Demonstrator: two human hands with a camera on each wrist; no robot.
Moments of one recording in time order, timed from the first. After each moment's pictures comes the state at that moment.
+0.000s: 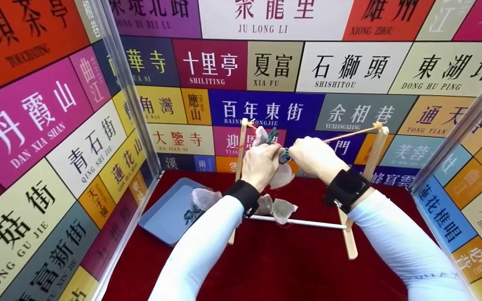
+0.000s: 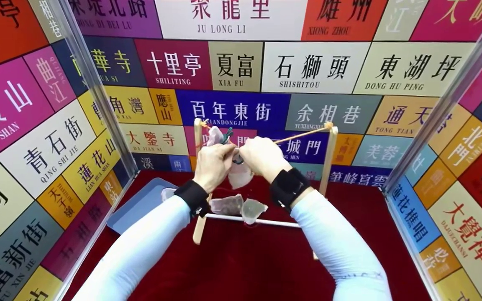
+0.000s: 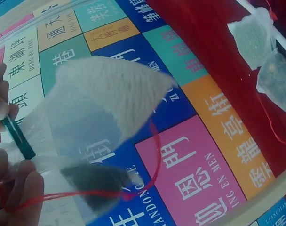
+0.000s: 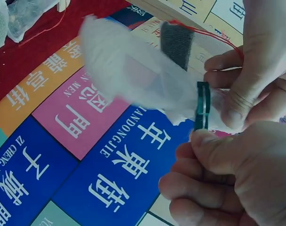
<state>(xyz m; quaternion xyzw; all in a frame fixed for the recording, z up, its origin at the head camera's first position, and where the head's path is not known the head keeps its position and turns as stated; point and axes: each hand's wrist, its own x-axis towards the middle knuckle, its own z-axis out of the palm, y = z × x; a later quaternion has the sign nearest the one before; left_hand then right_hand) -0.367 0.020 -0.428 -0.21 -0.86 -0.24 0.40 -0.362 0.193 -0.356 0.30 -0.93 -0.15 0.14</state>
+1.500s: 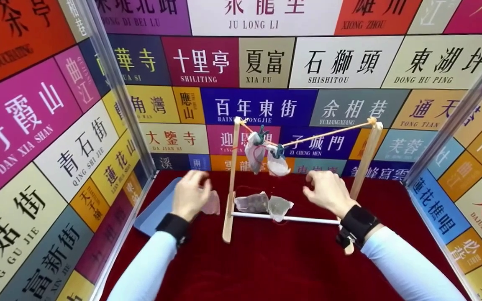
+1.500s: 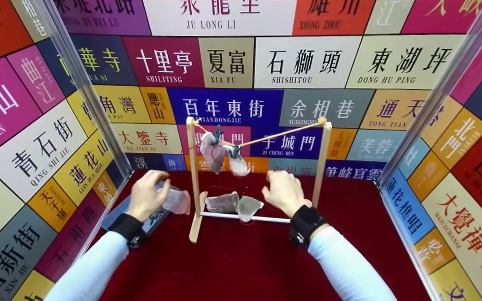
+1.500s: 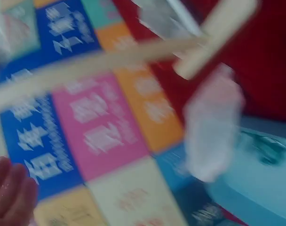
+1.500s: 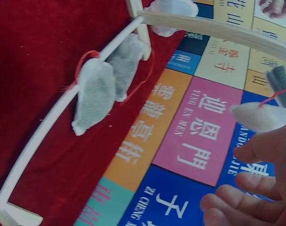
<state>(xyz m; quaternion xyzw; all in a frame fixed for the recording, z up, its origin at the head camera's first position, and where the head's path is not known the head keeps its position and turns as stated) -0.351 -0.150 -0.539 -0.17 -0.87 -0.28 0.38 -0.340 0.273 -0.489 0.16 -0.96 0.16 0.16</state>
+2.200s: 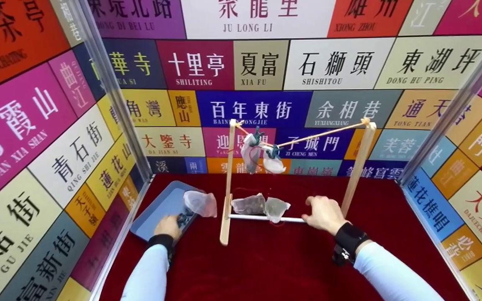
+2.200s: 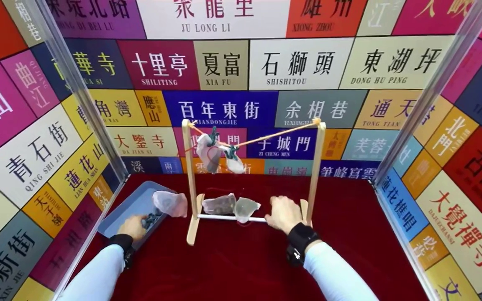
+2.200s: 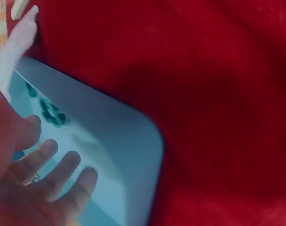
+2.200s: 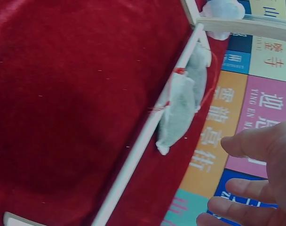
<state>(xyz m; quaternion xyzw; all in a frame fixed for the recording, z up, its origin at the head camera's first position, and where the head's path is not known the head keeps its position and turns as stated) -0.356 -0.244 -0.683 0.02 -0.97 -0.22 0.00 -0.327 0.288 -0.567 0.12 -0.98 0.12 0.09</state>
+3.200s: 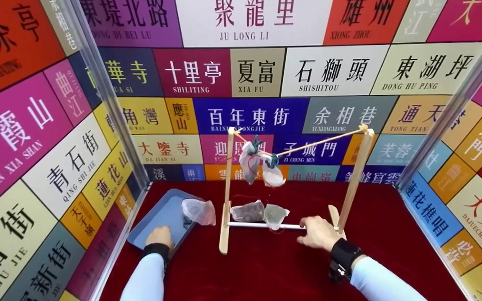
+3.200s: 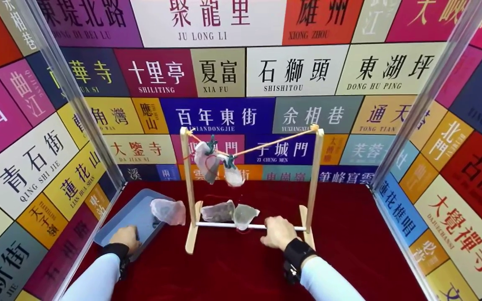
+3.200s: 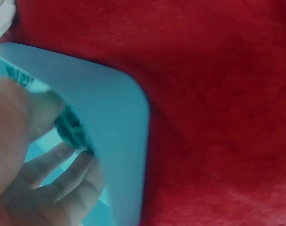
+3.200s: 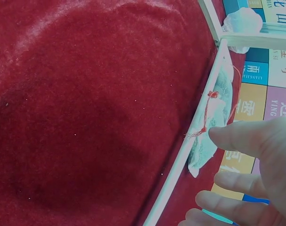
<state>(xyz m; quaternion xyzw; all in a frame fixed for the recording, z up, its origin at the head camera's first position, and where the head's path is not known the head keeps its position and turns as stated) -0.350 -0.255 -0.677 0.01 -0.99 -0.17 0.00 -0.314 0.277 -0.599 0.10 -0.98 0.16 -0.01</state>
